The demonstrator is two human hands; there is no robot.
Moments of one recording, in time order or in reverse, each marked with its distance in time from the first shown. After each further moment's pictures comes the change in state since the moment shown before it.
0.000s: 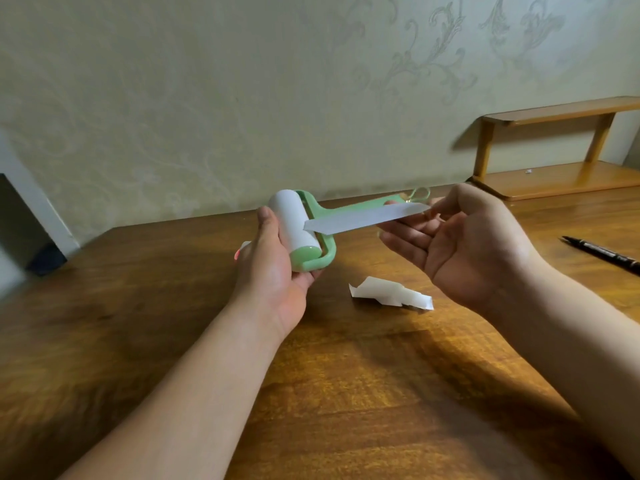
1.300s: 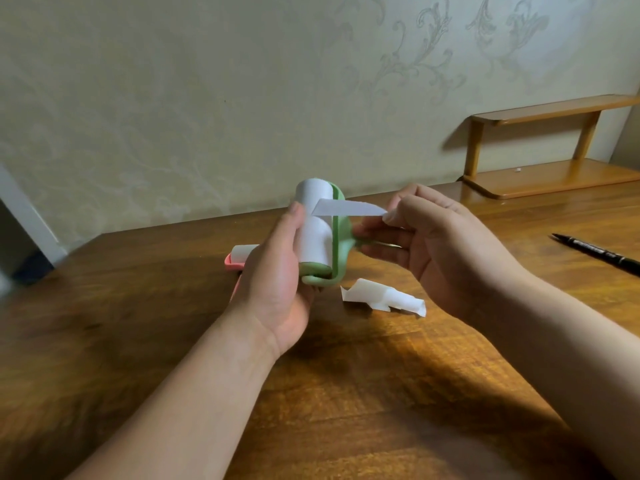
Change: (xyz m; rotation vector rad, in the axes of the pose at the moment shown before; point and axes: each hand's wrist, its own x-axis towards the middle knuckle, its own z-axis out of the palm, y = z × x) left_hand -0.013 -0.008 0.002 0.217 -0.307 0.000; right_hand -0.001 0.011 0.006 -0.392 -0.120 -0.173
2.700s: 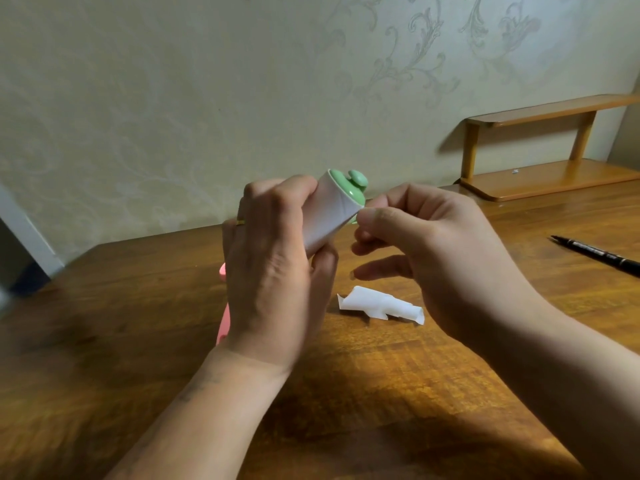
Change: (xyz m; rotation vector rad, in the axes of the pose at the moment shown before) left_hand -0.006 -0.002 -0.004 1.225 0.186 1.388; right_hand -0.024 -0.012 0.014 -0.249 0.035 -0.182
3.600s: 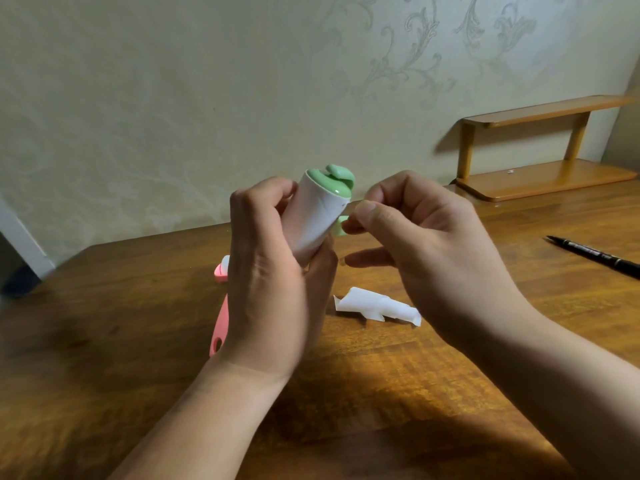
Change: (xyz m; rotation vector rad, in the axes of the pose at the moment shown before) left_hand -0.002 0.009 0.002 -0.295 0.018 -0.214; right_hand -0.003 0.004 0.000 -0.108 0.014 -0.143
